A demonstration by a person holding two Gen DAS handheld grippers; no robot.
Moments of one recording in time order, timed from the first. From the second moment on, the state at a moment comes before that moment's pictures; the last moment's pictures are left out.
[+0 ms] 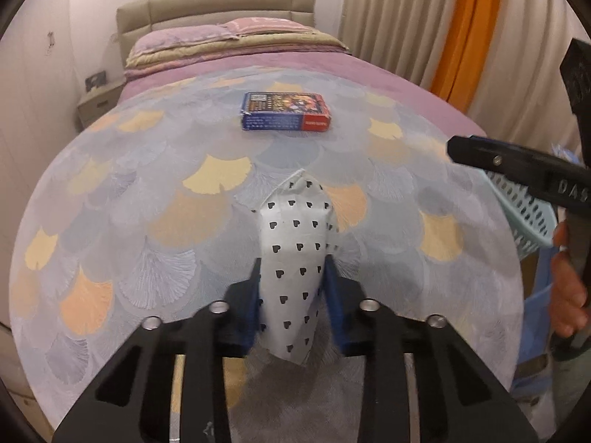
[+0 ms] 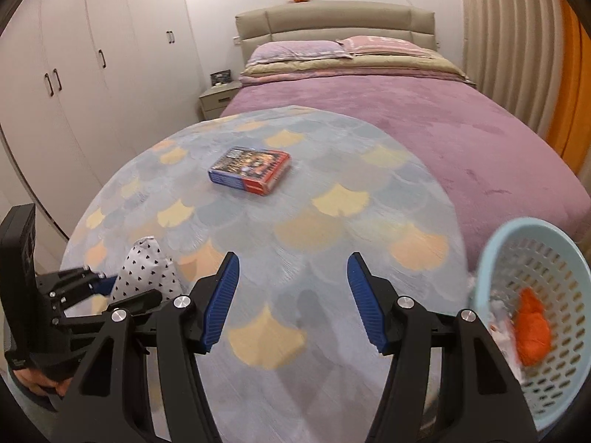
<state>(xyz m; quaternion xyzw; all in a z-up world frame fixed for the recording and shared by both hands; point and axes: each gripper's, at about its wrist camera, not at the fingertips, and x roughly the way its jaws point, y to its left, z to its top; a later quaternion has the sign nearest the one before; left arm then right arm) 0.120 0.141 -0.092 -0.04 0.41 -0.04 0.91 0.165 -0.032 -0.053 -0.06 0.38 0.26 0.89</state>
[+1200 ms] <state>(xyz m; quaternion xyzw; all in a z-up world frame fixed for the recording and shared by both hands) 0.171 0.212 -0.096 -0.20 0.36 0.03 0.91 0.304 0.104 -0.096 -0.24 0.40 0.32 0.82</state>
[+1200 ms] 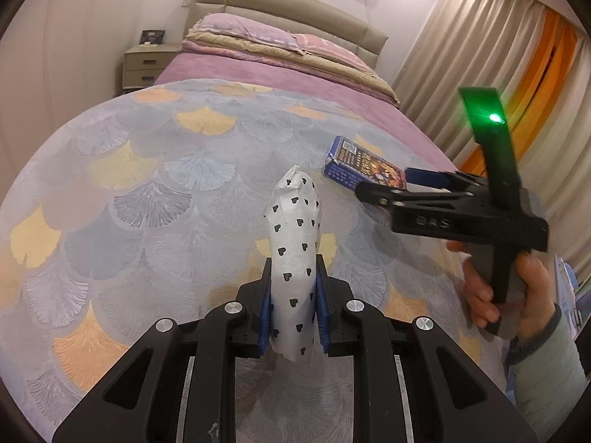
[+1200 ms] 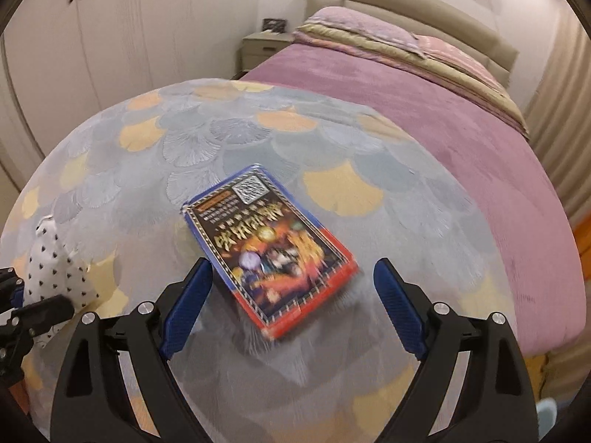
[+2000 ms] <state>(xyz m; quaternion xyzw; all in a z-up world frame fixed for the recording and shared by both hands) 0.172 0.211 -0.097 -0.20 0.37 0.03 0.91 0.257 0.089 -0.087 -0.20 0.39 0.33 0.84</state>
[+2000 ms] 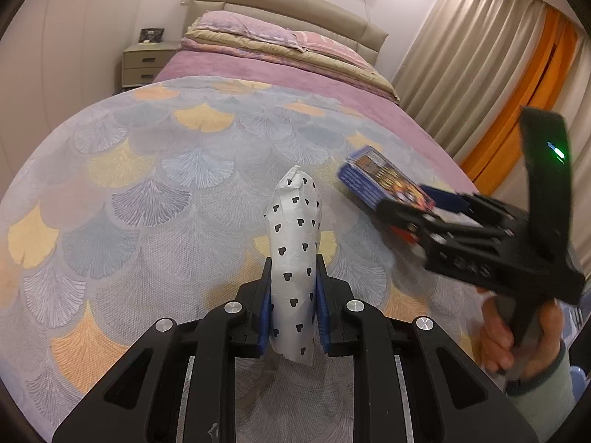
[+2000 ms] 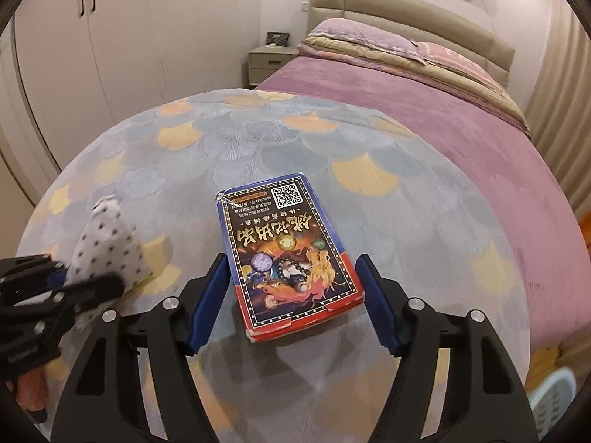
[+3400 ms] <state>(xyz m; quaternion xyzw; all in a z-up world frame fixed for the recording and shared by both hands) 0.238 -0.074 -0.043 -0.06 0.36 -0.19 0.91 0.203 -0.253 -0.020 0.01 0.36 0.00 0.93</state>
